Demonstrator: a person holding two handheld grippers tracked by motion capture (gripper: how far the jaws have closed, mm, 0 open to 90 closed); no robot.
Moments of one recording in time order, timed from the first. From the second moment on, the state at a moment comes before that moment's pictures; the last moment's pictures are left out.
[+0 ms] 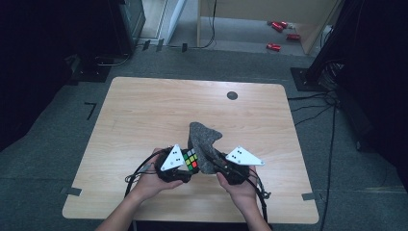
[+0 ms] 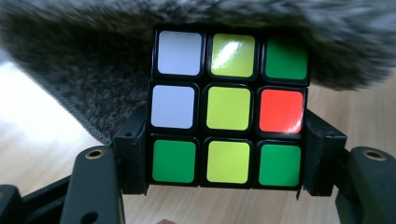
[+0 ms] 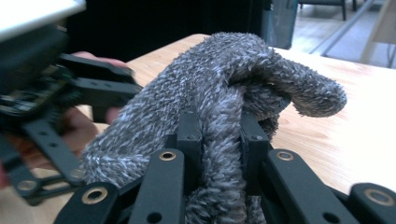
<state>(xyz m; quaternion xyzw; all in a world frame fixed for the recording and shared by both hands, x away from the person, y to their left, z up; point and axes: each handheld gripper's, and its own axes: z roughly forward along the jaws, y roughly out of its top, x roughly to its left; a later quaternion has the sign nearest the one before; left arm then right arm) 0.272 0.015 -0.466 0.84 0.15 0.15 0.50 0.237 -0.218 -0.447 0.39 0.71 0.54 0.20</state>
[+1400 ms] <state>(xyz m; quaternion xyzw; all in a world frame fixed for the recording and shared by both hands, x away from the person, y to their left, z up) 0.270 0.014 -0.466 0.83 0.16 0.15 0.51 0.228 -0.216 -0.429 0.39 0.69 0.57 0.20</state>
